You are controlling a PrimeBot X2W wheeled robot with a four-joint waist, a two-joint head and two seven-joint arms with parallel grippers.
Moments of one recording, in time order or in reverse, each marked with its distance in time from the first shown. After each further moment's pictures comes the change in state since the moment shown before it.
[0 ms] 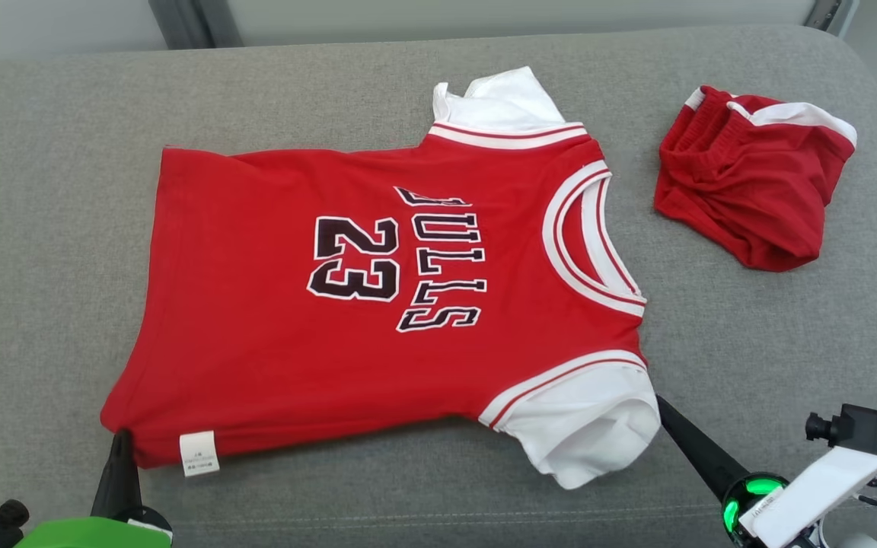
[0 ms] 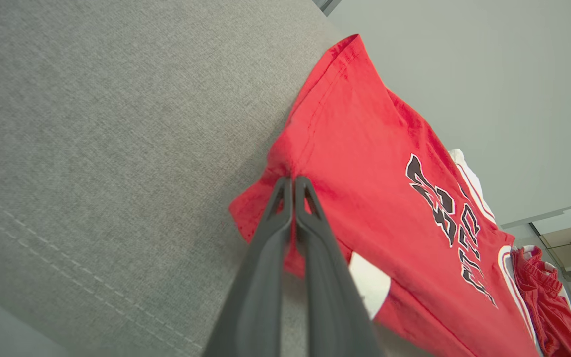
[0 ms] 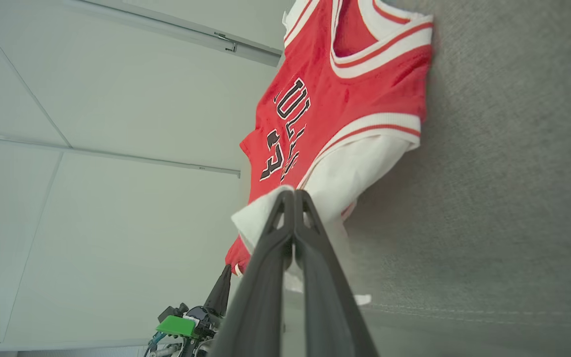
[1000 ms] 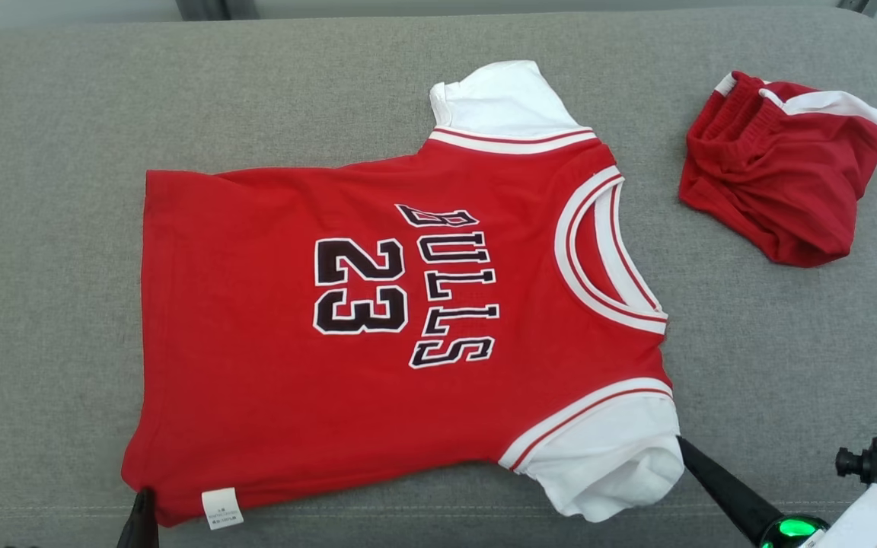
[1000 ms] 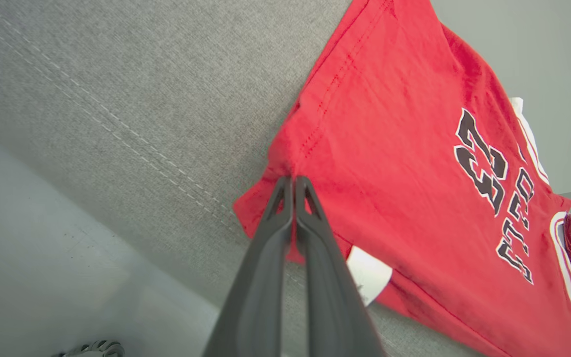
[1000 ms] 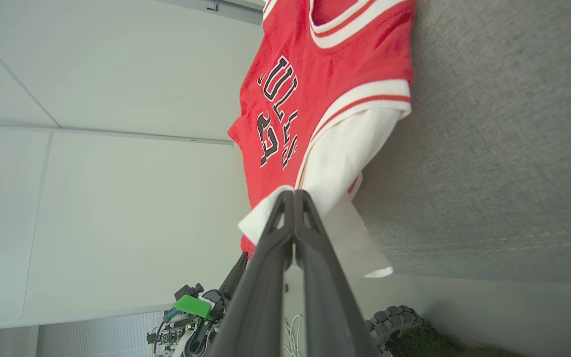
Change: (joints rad) left arm 0.157 0.007 -0.034 -0.110 0.007 0.078 0.070; right arm 0.138 -0.116 -0.010 -0.117 0.041 0.025 0.017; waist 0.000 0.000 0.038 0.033
